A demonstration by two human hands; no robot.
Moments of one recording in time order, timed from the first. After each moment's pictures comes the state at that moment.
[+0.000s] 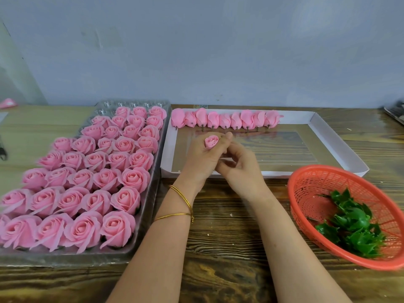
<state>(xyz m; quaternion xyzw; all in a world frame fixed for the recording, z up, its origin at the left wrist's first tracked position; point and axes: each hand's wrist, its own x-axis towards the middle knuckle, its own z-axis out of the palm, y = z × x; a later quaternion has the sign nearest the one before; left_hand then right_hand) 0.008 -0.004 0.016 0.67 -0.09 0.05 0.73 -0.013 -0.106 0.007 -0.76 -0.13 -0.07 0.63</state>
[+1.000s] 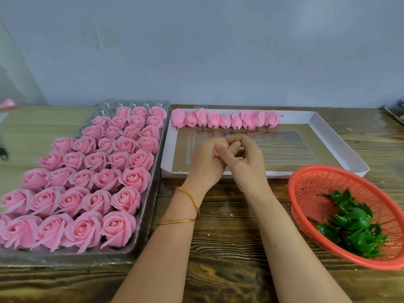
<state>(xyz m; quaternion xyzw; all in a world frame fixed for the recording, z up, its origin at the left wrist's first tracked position) 0.007 -0.010 0.012 0.80 -0.14 0.12 0.57 -0.010 -0.106 0.009 -0.77 0.00 -0.14 0.63</state>
